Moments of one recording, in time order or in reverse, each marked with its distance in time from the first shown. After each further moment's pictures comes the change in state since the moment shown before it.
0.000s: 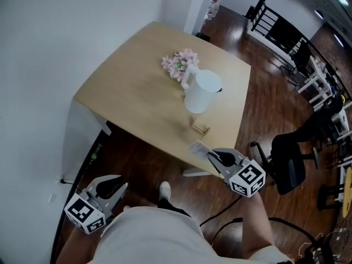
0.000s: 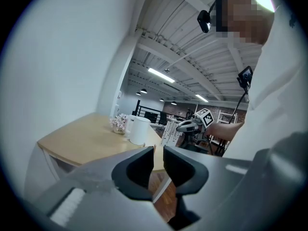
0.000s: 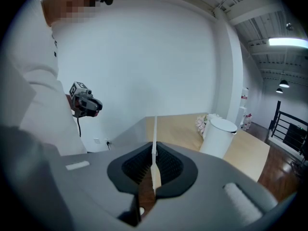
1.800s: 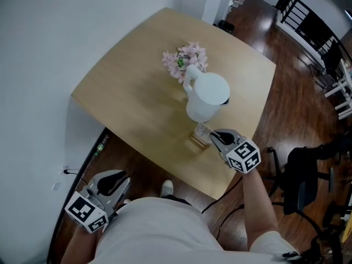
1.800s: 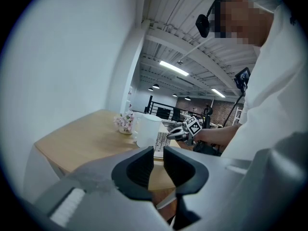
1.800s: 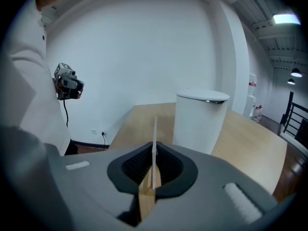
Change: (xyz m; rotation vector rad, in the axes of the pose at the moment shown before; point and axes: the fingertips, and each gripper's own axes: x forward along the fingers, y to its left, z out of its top) left arm 0.135 0.028 0.040 -0.049 0.057 0.168; right arm 0.108 -0.203 -0.076 0.012 0.068 0.117
